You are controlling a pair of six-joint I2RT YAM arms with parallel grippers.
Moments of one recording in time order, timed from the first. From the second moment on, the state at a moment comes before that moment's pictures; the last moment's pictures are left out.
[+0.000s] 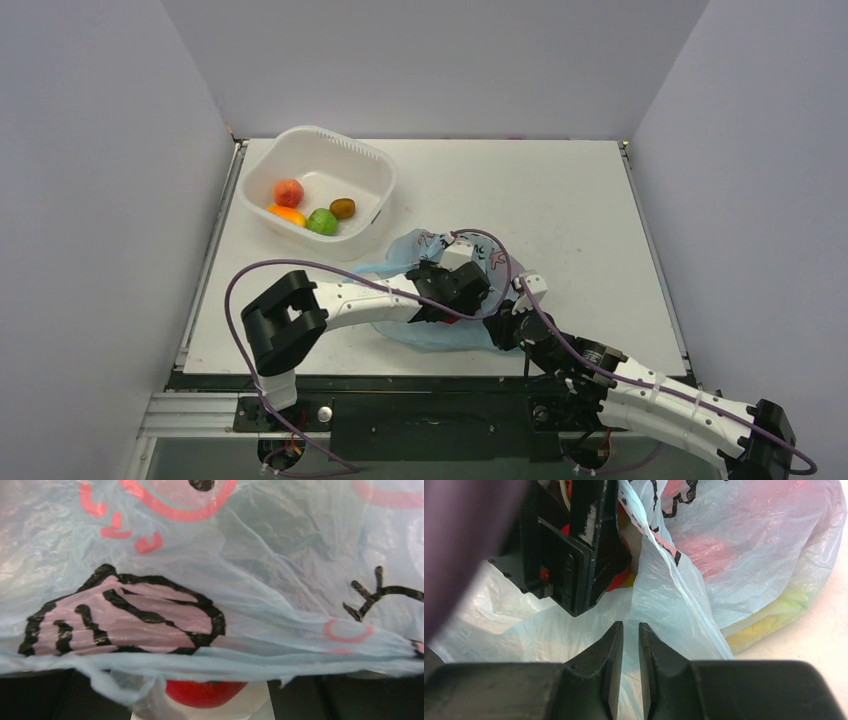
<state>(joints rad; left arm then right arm) -1.13 1.81 1.23 -0.45 -0.53 -0.75 1.00 0.59 0.28 -0.22 0.36 0.57</state>
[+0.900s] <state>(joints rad) -1.09 1.34 1.21 -0.38 -0.28 -0.69 1.01 0.60 0.28 -0.23 0.45 0.59</state>
